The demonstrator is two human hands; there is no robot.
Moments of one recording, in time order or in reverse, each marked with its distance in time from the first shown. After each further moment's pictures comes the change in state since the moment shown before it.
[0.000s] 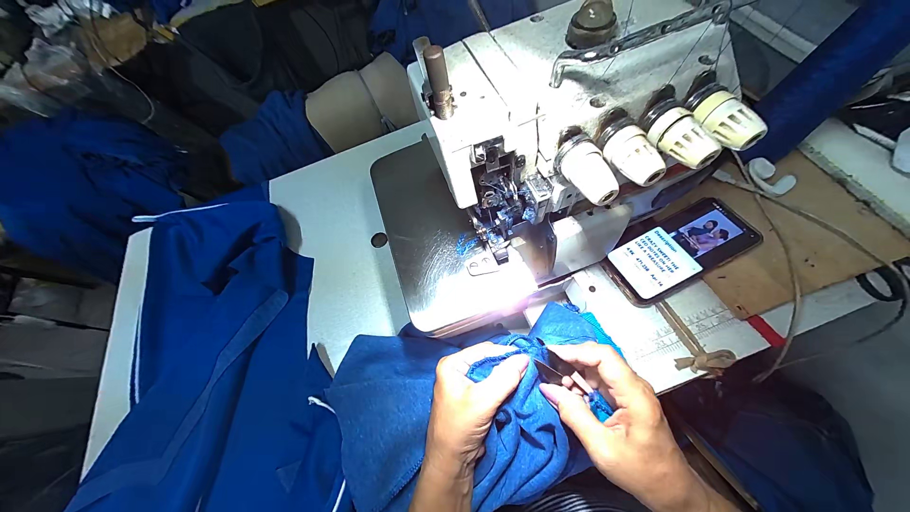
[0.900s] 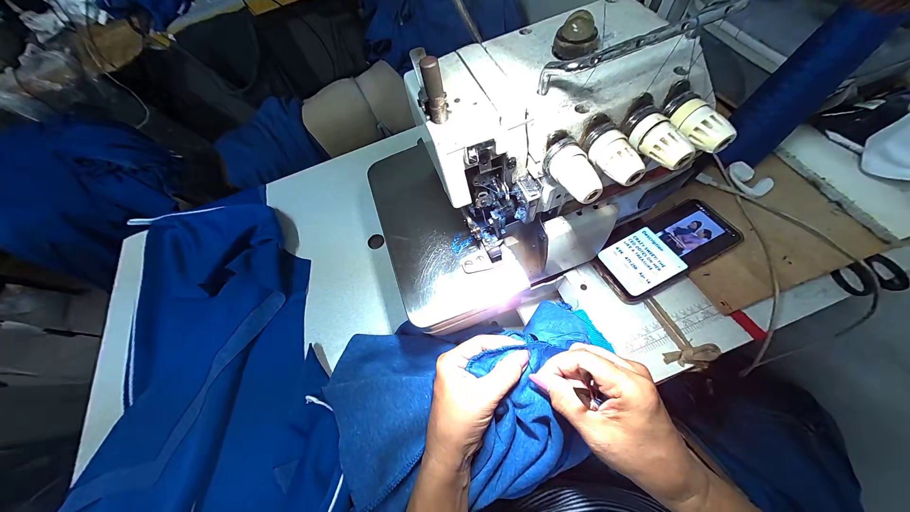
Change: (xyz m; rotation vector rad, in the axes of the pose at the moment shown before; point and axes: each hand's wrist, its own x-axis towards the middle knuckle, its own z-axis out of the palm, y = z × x) left_hand 0.000 -0.002 0.002 0.065 -0.015 0.031; right_hand 0.011 -0.011 -0.006 -0.089 -0.051 -0.104
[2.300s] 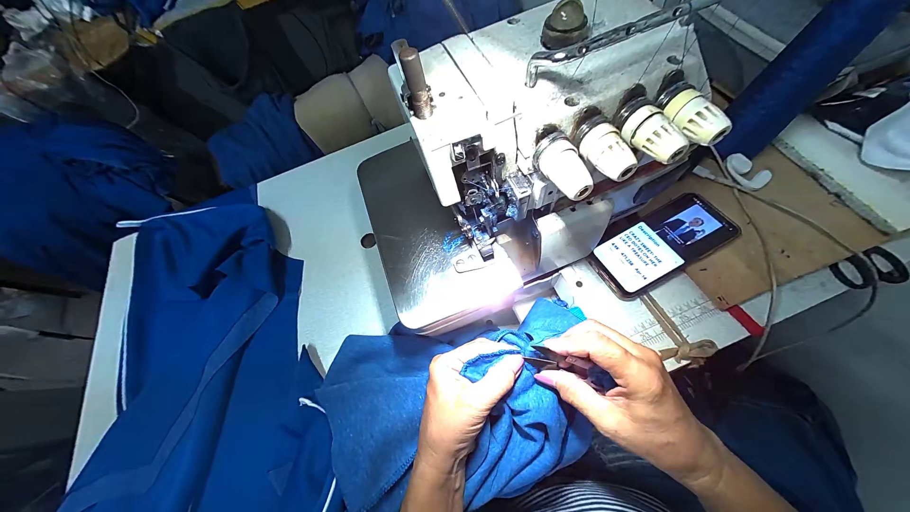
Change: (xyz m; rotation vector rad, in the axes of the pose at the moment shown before) left_hand -0.001 -0.001 -0.003 0.015 -0.050 0.037; right_hand 0.011 0.015 -0.022 -0.050 -0.097 -0.113
